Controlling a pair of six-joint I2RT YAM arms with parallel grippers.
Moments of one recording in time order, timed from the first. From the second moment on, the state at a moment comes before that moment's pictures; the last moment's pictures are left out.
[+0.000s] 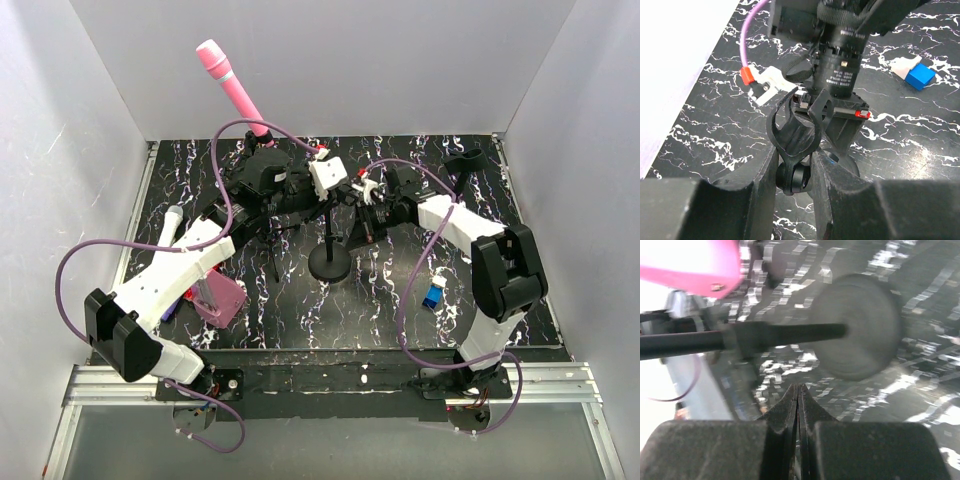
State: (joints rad) left arm -0.68 1.42 1.37 -0.30 0.38 0.44; right arm 0.42 1.76 1.26 -0.50 -0.89 0.15
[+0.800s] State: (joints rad) left arm -0.68 1.42 1.37 -0.30 0.38 0.44; right arm 0.39 1.73 1.30 -0.45 -0.94 -0.21
